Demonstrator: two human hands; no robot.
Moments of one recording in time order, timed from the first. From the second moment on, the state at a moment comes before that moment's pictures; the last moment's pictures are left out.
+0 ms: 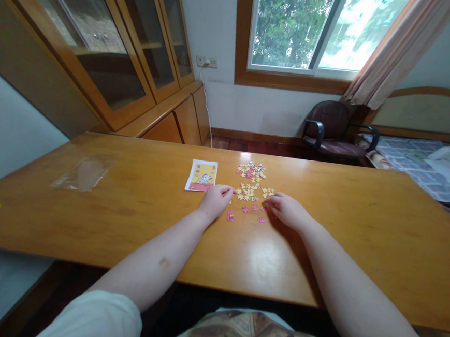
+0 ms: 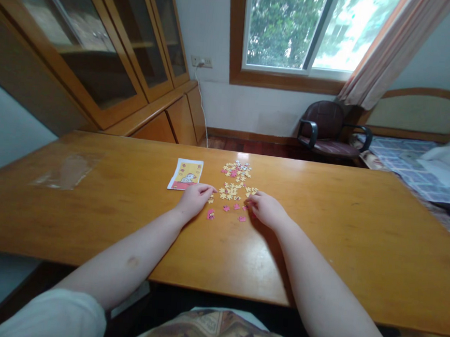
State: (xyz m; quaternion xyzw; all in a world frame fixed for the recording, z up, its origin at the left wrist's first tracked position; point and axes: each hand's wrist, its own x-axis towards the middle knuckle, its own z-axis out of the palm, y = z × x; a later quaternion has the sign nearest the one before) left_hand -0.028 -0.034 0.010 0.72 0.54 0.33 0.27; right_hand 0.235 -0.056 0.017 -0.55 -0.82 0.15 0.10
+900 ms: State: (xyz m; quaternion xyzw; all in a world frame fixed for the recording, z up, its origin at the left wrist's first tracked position) left_hand -0.017 -0.113 0.049 0.86 0.50 0.02 0.07; right_hand 0.224 -0.058 0.016 -0.57 -0.79 0.19 0.11
